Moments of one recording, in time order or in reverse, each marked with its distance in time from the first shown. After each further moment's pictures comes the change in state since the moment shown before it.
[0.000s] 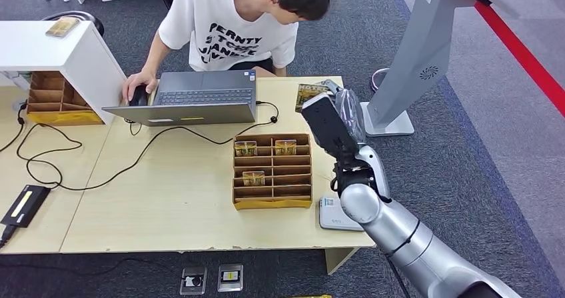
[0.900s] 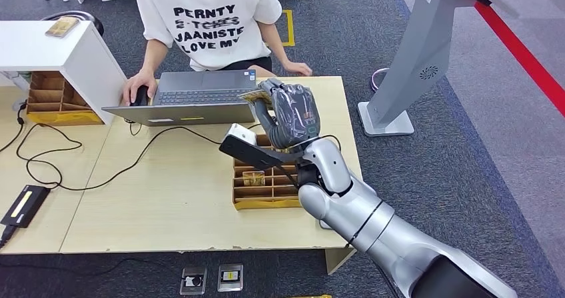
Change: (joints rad) left arm 0.000 0.000 0.000 0.000 0.000 0.000 0.000; right arm 0.000 0.000 0.000 0.000 0.000 0.000 0.000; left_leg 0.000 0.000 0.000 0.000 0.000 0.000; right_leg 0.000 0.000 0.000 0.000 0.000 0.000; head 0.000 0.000
